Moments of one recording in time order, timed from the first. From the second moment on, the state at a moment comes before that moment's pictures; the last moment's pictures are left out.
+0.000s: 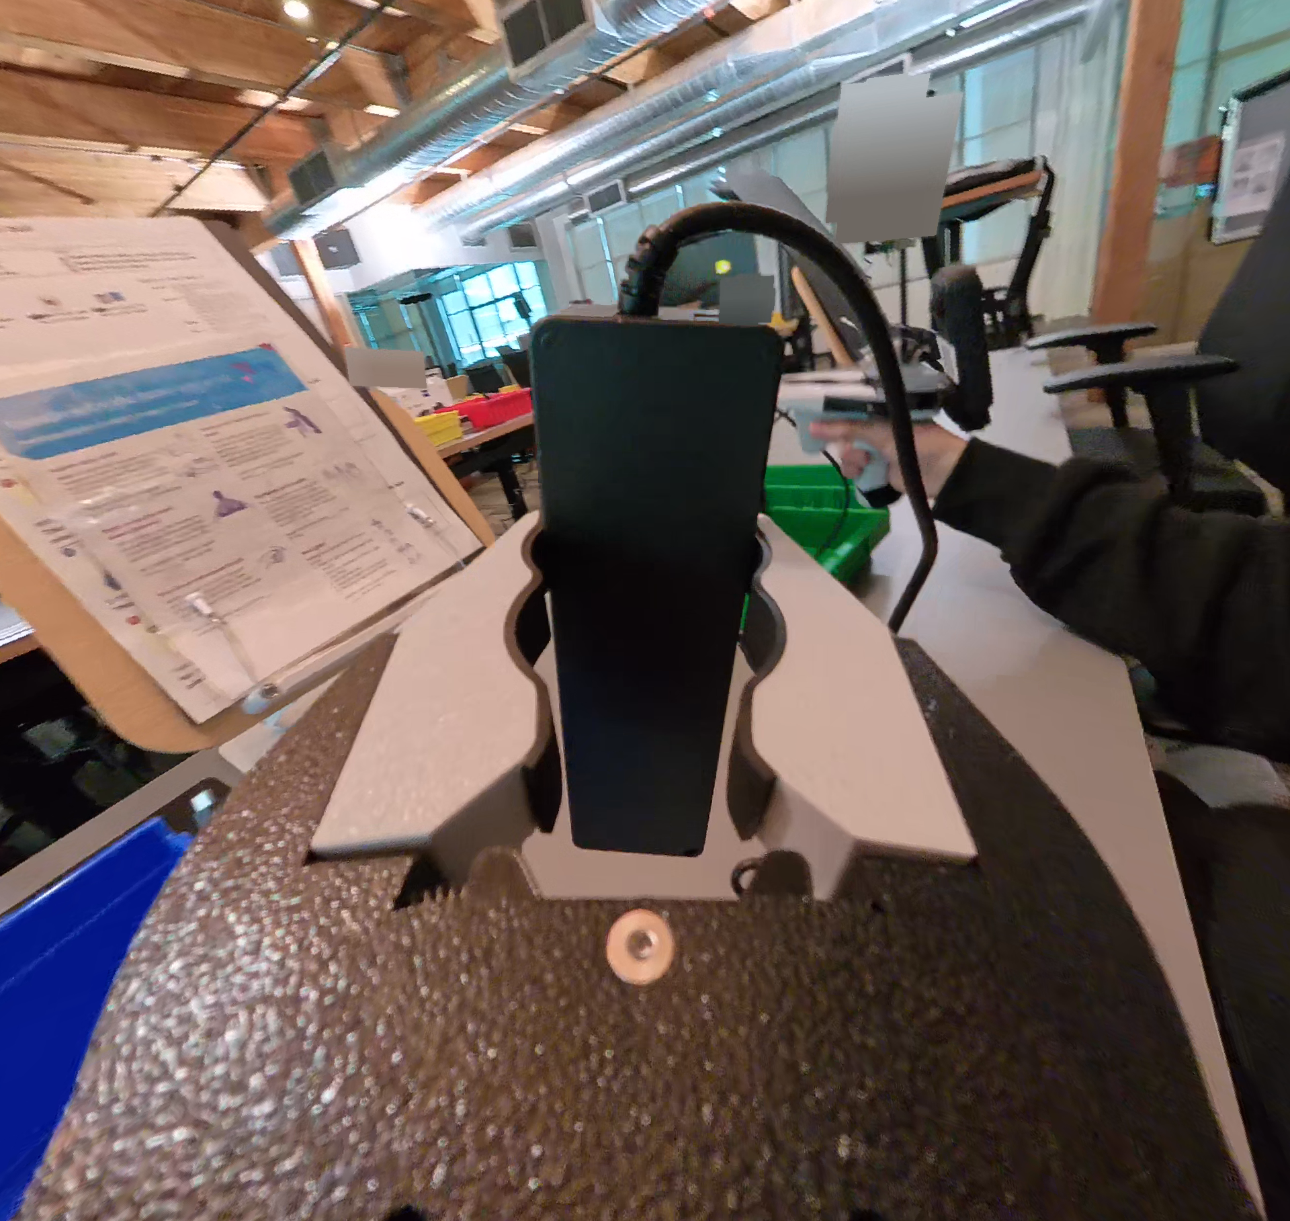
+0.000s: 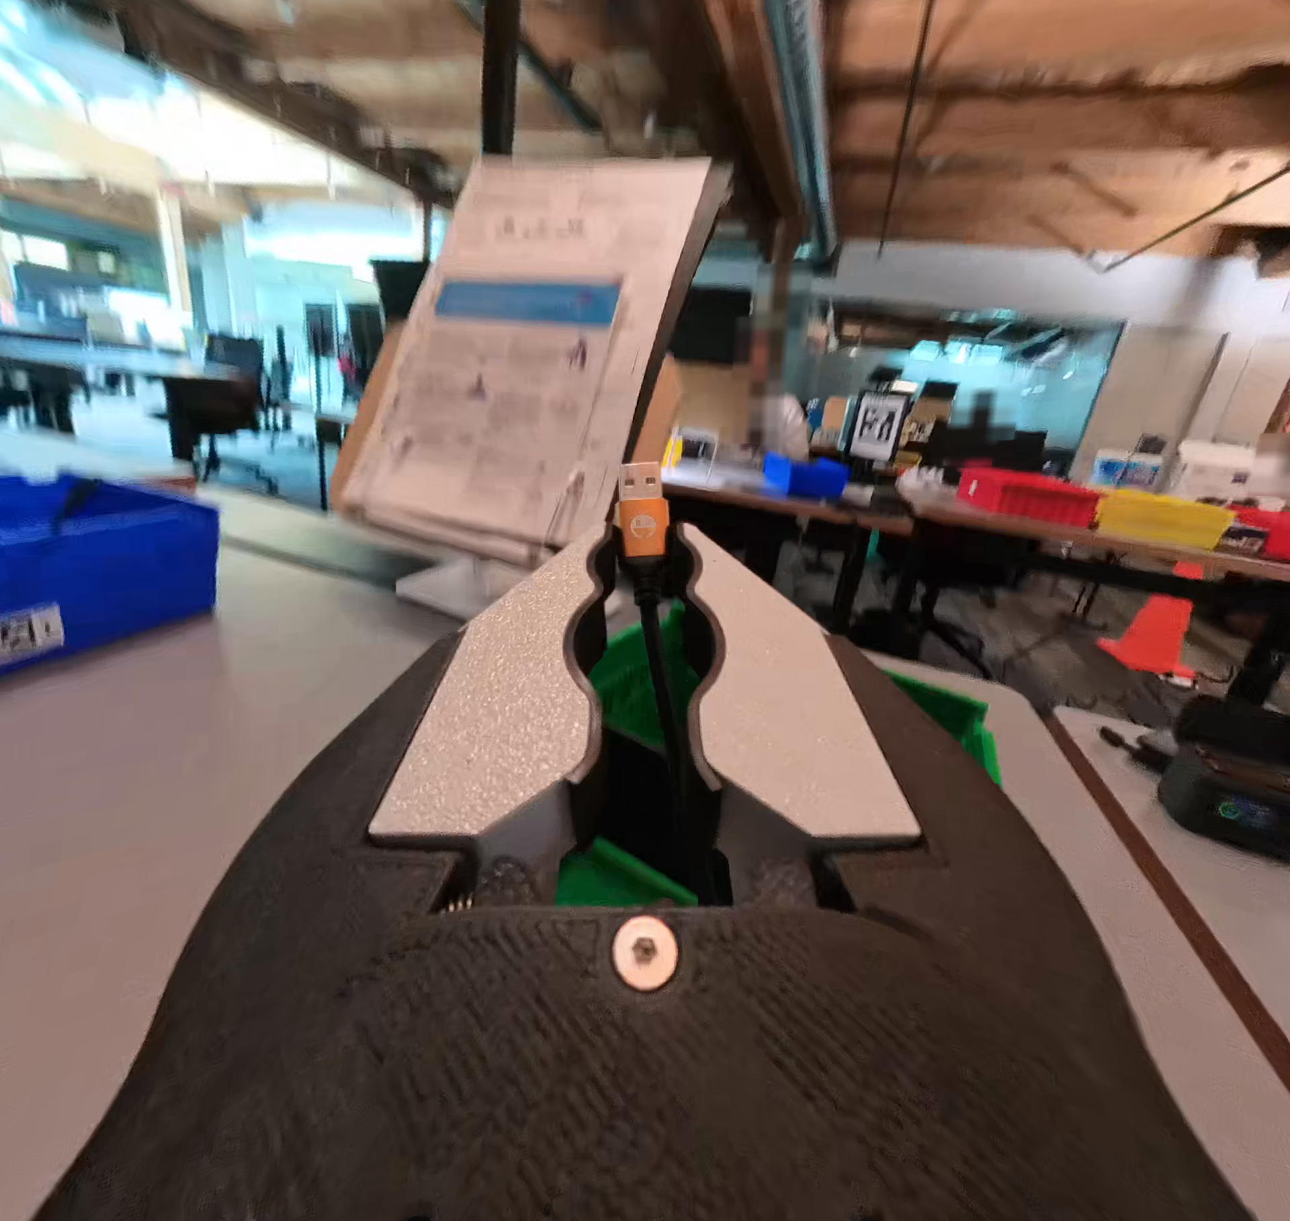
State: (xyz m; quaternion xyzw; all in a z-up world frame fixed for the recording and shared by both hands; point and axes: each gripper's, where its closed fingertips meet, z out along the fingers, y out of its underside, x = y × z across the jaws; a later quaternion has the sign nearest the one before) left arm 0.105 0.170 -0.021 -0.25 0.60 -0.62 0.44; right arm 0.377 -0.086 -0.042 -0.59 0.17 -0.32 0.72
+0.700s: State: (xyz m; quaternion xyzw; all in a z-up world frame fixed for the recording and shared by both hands) left arm 0.099 0.165 -0.013 -0.24 0.58 -0.66 0.41; right arm 0.266 0.009 -0.065 -0.76 0.00 -0.14 0.64
